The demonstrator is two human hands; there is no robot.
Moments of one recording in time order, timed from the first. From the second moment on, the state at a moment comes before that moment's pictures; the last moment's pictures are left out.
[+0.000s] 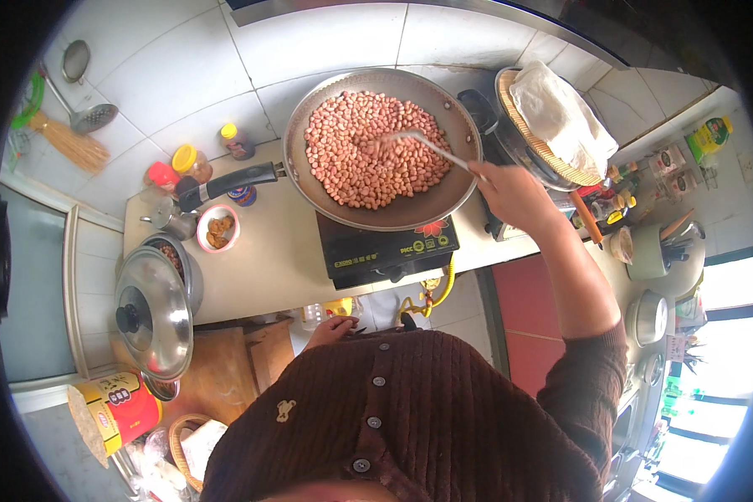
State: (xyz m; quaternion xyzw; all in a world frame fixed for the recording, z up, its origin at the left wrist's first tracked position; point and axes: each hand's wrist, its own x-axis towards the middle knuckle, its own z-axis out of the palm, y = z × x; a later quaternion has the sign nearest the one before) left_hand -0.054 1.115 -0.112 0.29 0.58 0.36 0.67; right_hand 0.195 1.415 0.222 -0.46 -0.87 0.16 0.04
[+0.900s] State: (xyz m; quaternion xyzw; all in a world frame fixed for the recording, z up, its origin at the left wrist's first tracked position) left_hand -0.054 1.111 -0.119 0.27 0.57 0.37 0.69; right_hand 0.161 1.389 0.186 -0.40 -0.87 0.28 0.04
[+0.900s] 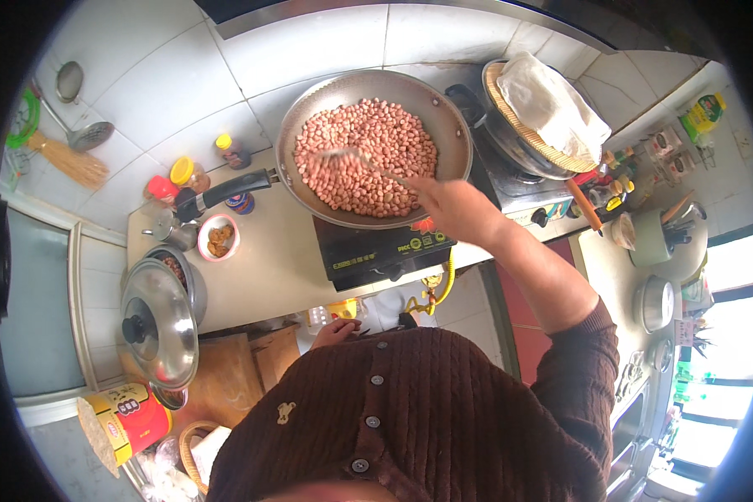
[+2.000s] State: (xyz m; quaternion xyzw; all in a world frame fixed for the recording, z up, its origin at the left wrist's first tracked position) left_hand -0.056 1.125 -0.111 0.30 0.58 0.34 0.67; right_hand 0.190 1.326 0.234 -0.41 -0.82 0.41 0.00
